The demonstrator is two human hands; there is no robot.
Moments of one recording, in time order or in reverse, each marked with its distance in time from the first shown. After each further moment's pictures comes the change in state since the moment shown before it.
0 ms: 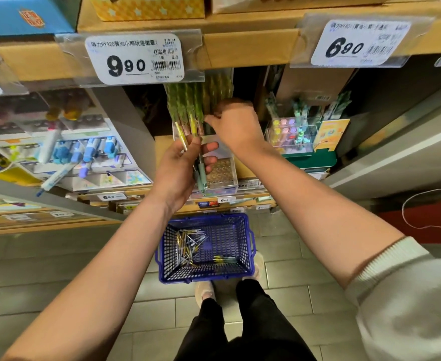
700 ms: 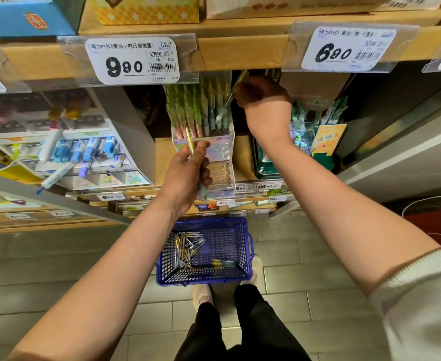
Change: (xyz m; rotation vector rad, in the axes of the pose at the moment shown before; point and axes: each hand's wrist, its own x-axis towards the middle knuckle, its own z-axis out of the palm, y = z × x) left_hand -0.006 -0.012 0.013 0.093 0.076 -0.042; right_hand 0.001 0.041 -0.024 0.663 0.370 0.010
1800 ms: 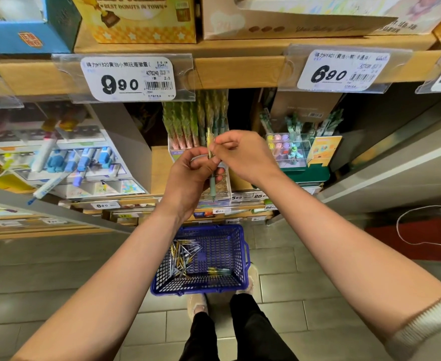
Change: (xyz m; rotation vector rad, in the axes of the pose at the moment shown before) left_hand 0.002 0.004 0.018 -0.055 -0.045 0.095; right_hand -0.043 0.001 0.002 -0.106 -0.438 0.190
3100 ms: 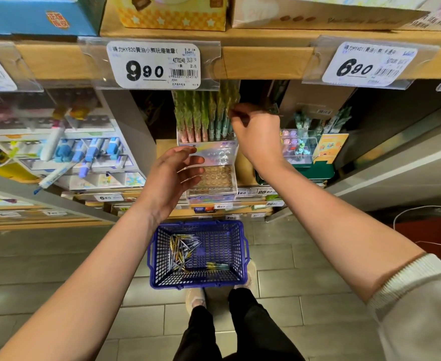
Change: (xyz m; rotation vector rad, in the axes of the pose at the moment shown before) left_hand 0.004 0.008 -0.066 -0.011 -0.011 -0.101; right_hand 0.035 0.005 0.006 -0.359 0.417 -0.272
